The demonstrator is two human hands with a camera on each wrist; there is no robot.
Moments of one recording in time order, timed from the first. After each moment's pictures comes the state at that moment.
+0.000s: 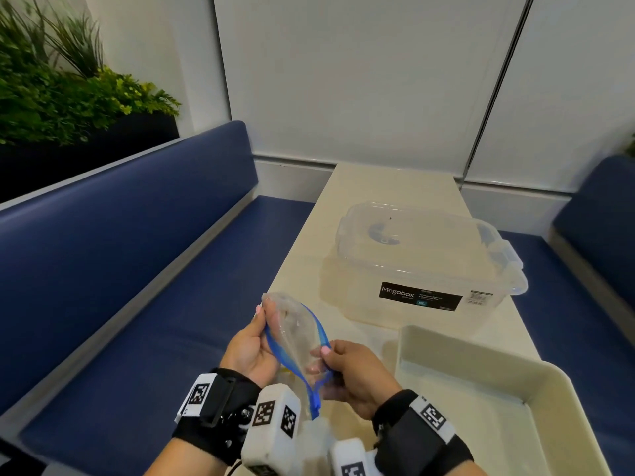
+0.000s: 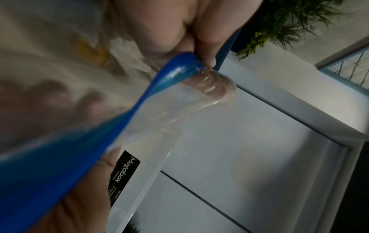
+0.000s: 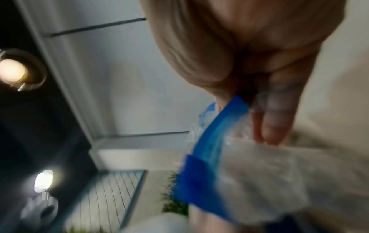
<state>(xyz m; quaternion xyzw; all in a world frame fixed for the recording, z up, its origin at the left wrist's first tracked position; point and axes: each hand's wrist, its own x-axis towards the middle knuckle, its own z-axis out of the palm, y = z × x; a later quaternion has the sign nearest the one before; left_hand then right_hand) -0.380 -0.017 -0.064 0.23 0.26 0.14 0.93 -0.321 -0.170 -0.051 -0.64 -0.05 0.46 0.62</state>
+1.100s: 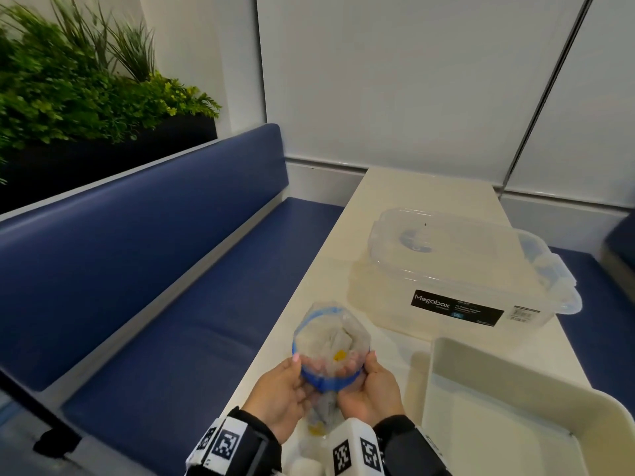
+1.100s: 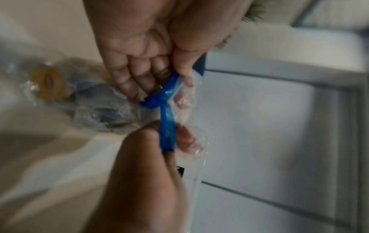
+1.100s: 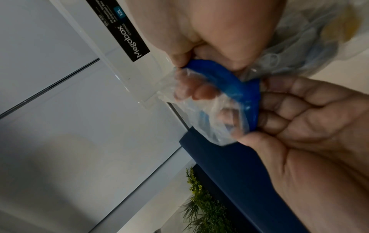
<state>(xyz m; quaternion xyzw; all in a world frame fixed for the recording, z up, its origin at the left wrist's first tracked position) -0.421 -0.054 -0.078 0.37 0.36 0.11 0.85 -0.340 -0.143 -0.070 -0.29 0.25 0.39 0.84</state>
